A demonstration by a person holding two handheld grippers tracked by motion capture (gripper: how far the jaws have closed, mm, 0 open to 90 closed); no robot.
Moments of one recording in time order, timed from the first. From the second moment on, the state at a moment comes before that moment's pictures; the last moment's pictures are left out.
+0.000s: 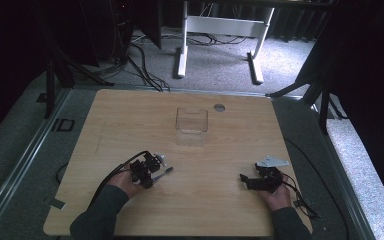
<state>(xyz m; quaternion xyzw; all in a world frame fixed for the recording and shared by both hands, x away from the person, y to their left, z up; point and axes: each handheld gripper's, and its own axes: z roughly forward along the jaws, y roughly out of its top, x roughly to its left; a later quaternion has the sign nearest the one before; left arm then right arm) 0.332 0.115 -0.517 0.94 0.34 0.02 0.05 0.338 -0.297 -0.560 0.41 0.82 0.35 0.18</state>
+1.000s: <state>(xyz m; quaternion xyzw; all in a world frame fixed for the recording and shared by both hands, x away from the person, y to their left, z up) 0.333 0.130 -0.495 0.92 0.37 0.05 0.11 0.338 -0.297 -0.560 0.41 0.82 0.35 0.18</state>
